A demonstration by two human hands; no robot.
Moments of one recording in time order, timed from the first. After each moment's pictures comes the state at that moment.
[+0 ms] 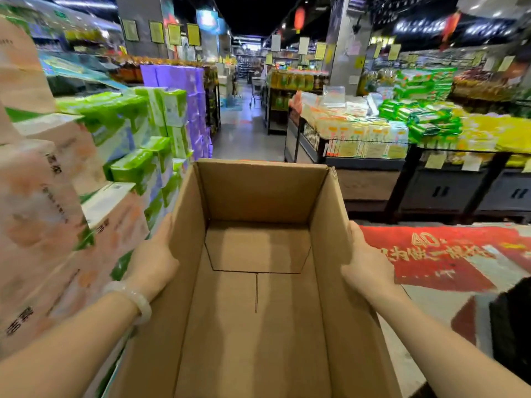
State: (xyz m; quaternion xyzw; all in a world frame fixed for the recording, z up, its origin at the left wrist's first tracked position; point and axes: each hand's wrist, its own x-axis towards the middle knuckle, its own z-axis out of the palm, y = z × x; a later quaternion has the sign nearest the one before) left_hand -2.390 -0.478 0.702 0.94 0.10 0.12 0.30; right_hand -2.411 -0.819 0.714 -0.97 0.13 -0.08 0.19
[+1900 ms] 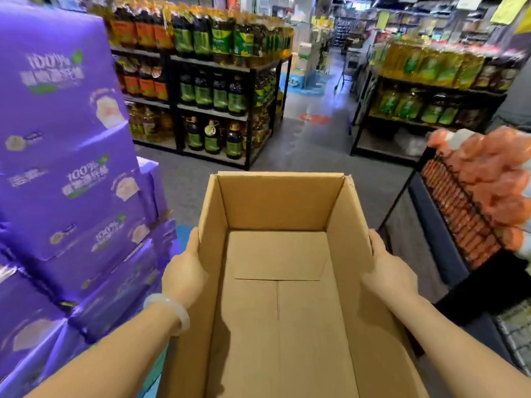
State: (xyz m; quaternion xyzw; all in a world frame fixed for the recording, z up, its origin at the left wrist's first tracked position) left_hand -0.508 -0.462 0.615 0.91 0.27 0.11 0.29; right_hand -0.409 -0.779 0.655 -0.98 0.00 0.00 0.17
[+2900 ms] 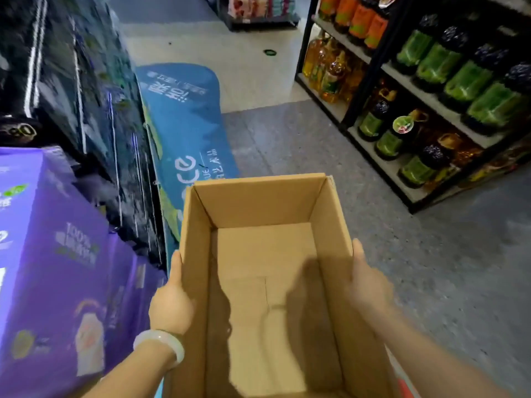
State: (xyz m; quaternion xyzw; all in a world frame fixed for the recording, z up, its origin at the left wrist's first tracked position) left_hand -0.064 -0.125 0.411 0.64 0.70 0.06 0.31; right_hand 0.240 -0.214 0.449 -0.90 -0.39 0.18 -0.01
